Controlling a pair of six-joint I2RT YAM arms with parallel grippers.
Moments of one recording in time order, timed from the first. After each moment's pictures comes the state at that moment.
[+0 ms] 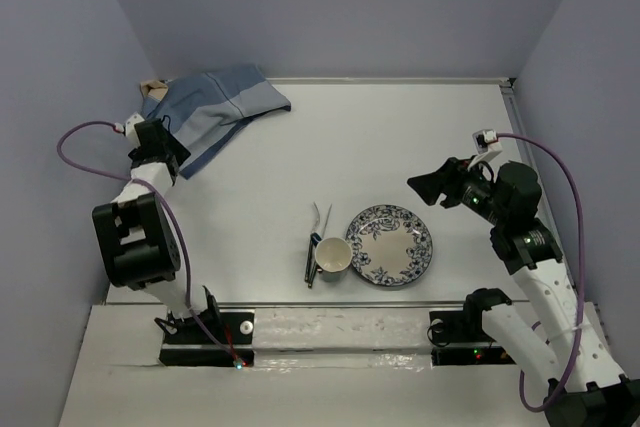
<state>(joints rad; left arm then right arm) 0.26 1.54 0.96 -0.07 -0.21 -0.49 0.21 0.69 0.72 -0.24 -0.45 0.48</state>
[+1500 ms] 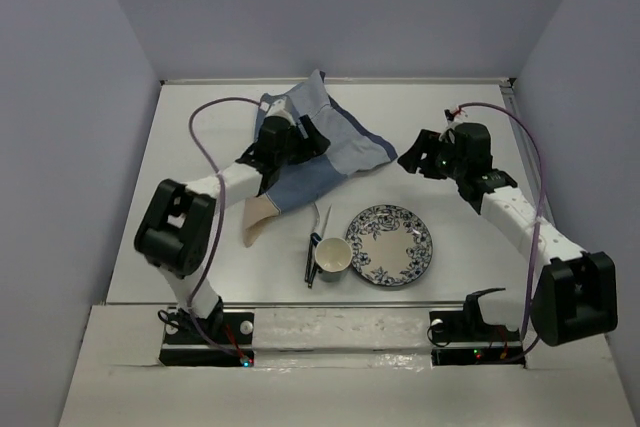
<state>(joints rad) -0.48 1.82 1.11 0.30 0.14 -0.72 0.21 1.21 0.84 -0.13 -0.26 0.45</state>
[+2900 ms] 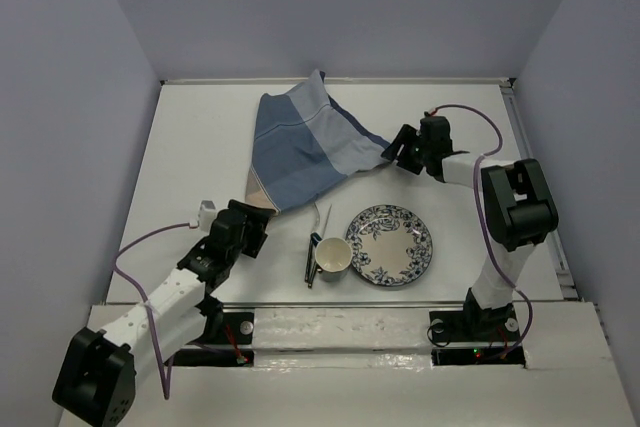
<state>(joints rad) -0.47 0.74 0.22 -0.10 -0.20 -1.49 0.21 1.87 1.05 0.14 -0.17 0.67</state>
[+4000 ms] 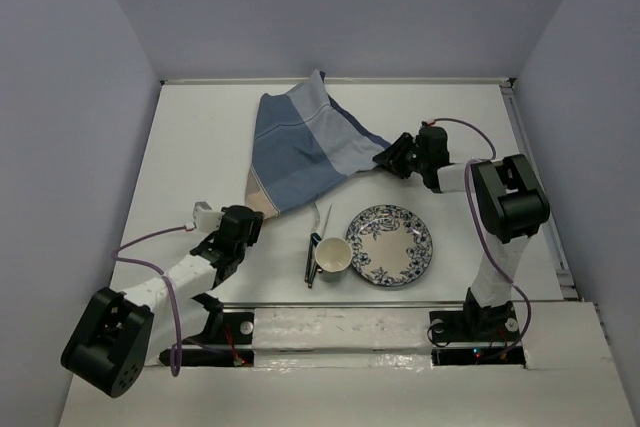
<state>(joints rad) -0.49 1.00 0.22 0.08 -0.43 -1.56 0.21 1.95 0.96 0.42 -0.36 0.90</state>
